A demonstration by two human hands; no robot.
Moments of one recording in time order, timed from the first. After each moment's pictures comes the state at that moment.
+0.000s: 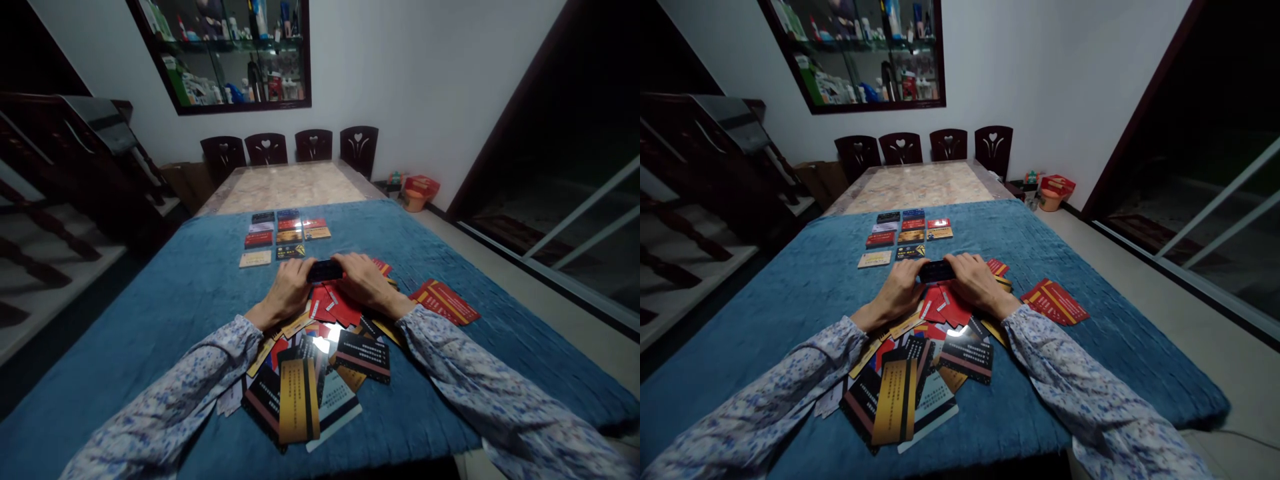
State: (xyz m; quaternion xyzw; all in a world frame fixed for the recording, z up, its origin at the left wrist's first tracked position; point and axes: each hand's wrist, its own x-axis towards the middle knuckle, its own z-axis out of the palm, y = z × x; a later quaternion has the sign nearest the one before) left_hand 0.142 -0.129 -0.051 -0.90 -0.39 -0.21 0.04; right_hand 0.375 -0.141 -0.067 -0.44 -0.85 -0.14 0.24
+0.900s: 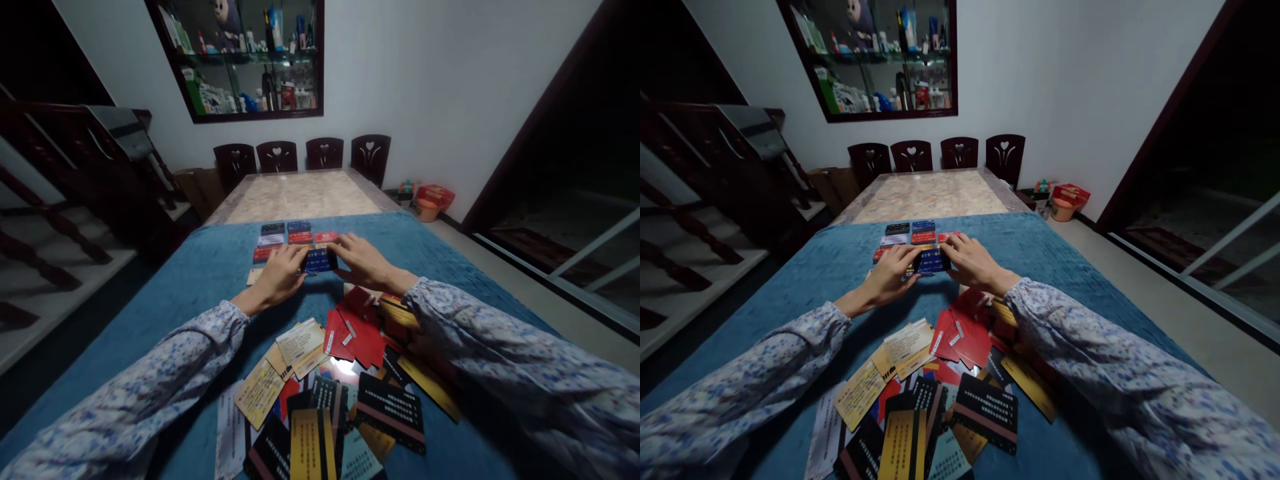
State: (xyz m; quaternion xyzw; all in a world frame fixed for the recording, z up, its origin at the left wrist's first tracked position) left_hand 0.106 -0.067 -0.010 -0.90 -0.38 -0.20 0.08; right_hand 0.361 -0.063 -0.007 -0.38 -0.90 -0.14 0.18
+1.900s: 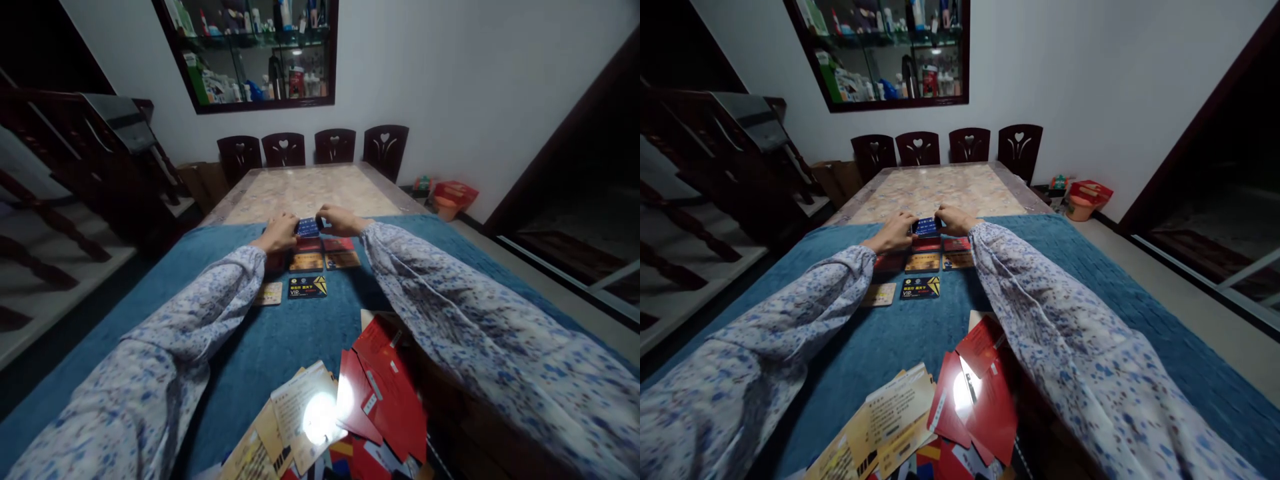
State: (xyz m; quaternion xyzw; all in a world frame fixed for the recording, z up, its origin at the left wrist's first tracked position) left_hand 0.098 0.114 -0.002 -0.86 -0.49 -0.09 0.08; right_hand 0.322 0.139 0.001 -0.40 -0.90 -0.03 0.14
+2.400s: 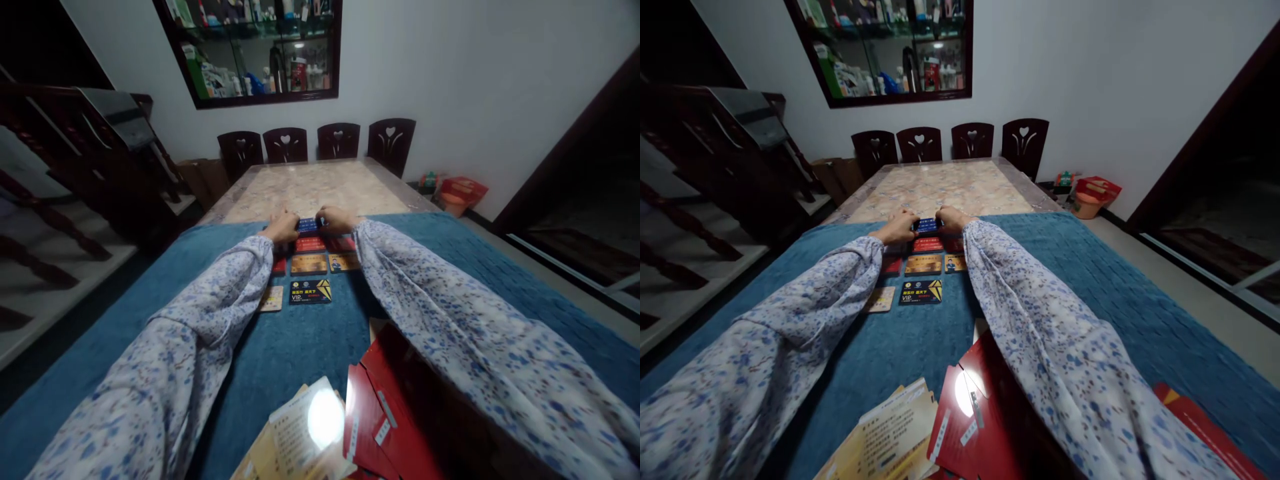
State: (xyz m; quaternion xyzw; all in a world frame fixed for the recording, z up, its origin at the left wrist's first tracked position) left_hand 0.106 0.146 -0.006 -0.84 -0.55 -0.02 0.06; right_hand 0.302 0.181 -0.018 -0.45 -0.89 -0.02 0.09
